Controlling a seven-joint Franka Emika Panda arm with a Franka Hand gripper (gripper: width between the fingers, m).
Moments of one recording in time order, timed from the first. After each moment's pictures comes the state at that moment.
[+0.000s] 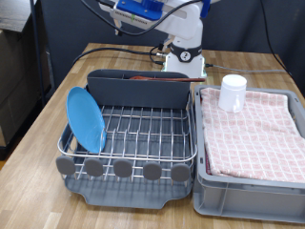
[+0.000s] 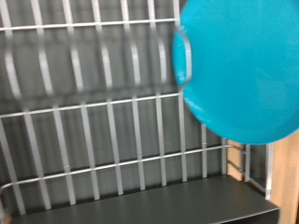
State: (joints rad) arm 0.47 -0.13 -0.56 -2.14 -0.39 1.97 0.89
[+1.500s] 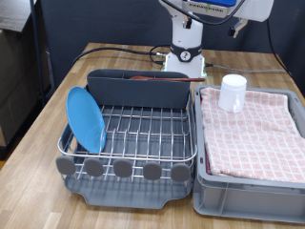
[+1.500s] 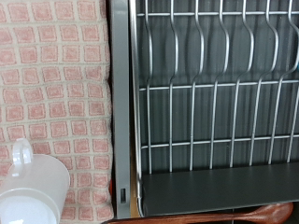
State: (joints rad) arm 0.54 -0.13 -0.41 -2.06 -0.21 1.84 0.97
